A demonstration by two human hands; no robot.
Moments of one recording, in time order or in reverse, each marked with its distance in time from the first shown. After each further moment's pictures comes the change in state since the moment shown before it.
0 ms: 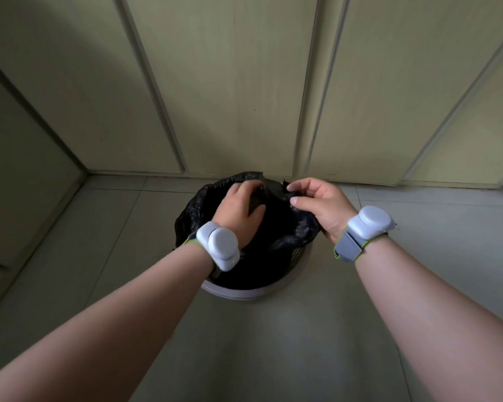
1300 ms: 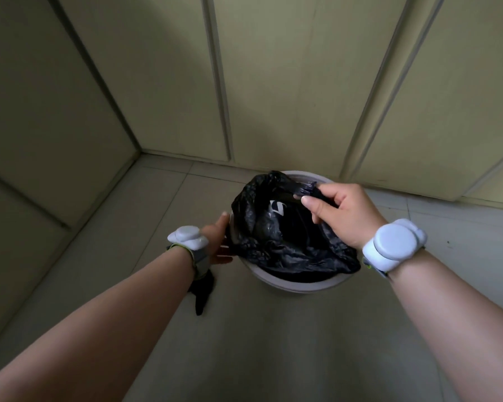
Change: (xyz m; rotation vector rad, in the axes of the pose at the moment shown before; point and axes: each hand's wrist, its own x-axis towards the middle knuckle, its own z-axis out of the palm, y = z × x) left_hand -0.060 -0.131 -0.034 -0.761 -0.073 -1.024; right_hand -0.022 -0.024 0.068 -0.525 -0.232 -0.276
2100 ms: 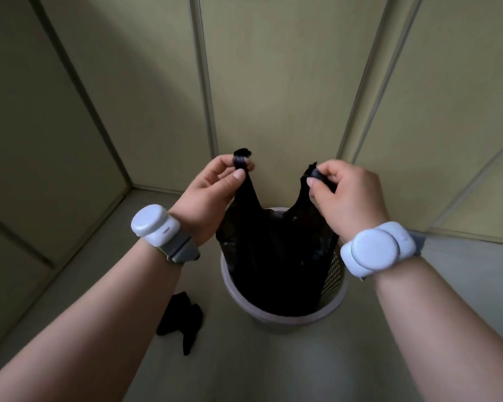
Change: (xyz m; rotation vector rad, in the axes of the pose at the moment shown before) left_hand -0.120 0.116 0.011 -0.324 -0.394 0.961; right_hand 0.017 -0.076 -0.033 -0.432 0.529 -0.109
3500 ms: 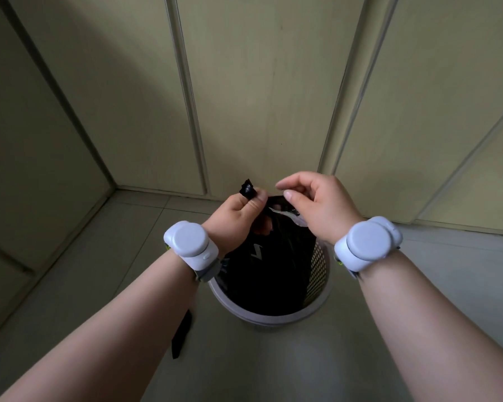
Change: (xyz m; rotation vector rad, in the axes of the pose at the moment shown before) left_hand 0.000 -0.037 0.041 0.415 -0.103 -0.183; right_hand -0.005 0.017 0.011 0.374 -0.309 0.083
